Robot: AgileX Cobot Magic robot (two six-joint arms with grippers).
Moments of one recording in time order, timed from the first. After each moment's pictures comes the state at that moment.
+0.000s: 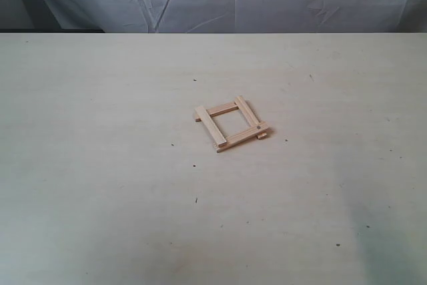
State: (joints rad) left arm -0.02 0.63 -0.46 0.01 0.34 0.04; right arm 0.11 0.42 -0.19 0.15 -0.03 -0.04
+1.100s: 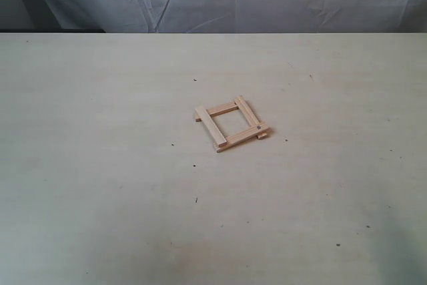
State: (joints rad) left arm -0.02 0.63 -0.46 0.01 0.34 0.04; right arm 0.01 0.02 0.00 -0.01 0.30 -0.01
